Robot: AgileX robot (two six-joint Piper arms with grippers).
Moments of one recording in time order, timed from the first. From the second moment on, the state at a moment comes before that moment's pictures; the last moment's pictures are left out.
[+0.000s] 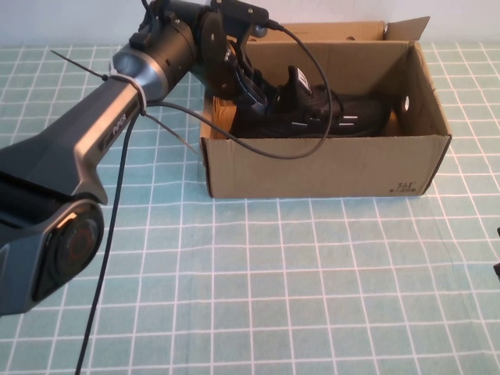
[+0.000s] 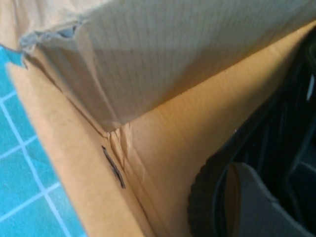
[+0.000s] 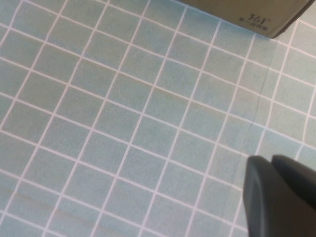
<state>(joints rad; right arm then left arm) 0.63 0.93 -0.98 -0.18 1.04 0.28 -0.45 2.40 -2.34 -0.01 0.87 0.07</state>
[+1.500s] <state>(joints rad) 0.63 0.93 -0.98 -0.19 1.01 0.26 -0.50 2.43 -2.37 -0.01 0.69 0.23</state>
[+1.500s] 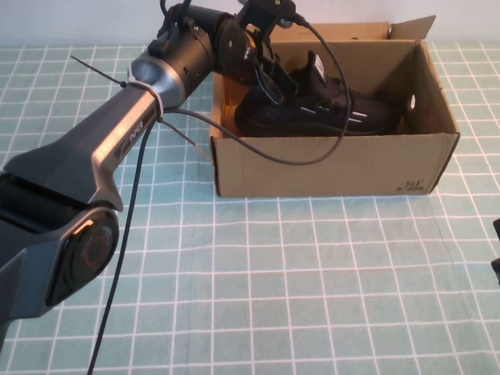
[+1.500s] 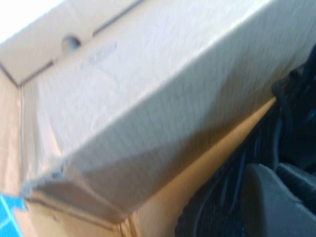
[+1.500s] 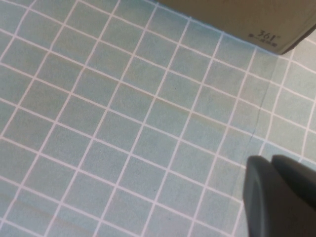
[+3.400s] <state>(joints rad) 0.63 0.93 -0.98 -0.16 1.00 0.25 -0.46 2.41 -2.42 -0.28 0.82 0.23</state>
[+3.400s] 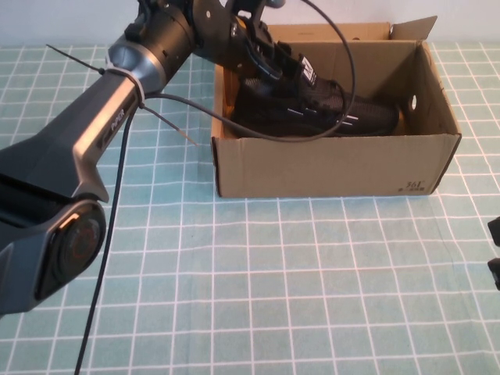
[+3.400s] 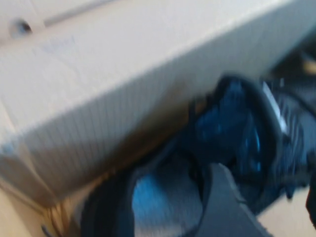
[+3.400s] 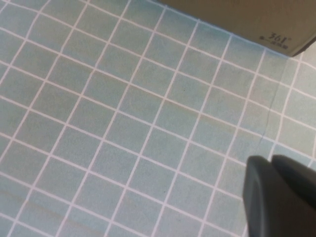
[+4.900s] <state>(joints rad) 0.63 0.64 -0.98 -0.32 1.26 0.58 -0.44 1.97 -2.50 -0.20 1.27 0.32</state>
